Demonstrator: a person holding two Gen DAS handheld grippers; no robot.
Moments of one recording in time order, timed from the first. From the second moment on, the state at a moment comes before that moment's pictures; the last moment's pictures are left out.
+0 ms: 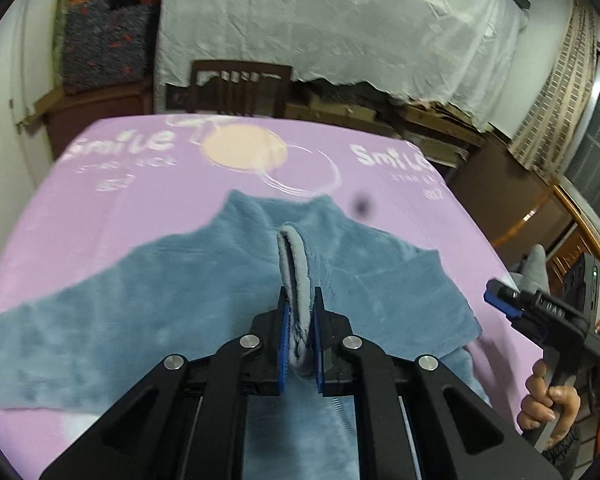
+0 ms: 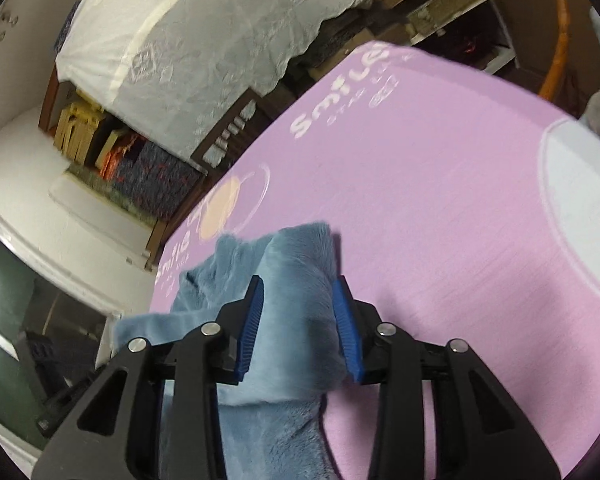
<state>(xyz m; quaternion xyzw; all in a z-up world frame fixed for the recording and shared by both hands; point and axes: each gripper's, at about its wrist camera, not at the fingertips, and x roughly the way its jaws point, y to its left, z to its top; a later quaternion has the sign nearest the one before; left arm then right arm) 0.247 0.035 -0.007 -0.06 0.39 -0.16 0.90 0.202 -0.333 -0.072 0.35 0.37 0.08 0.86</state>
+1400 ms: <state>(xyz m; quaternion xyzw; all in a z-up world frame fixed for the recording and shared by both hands) 0.251 0.045 -0.090 -0.03 0.45 -0.13 0.88 0.302 -0.275 -0.080 0.22 0.46 0.07 0.86</state>
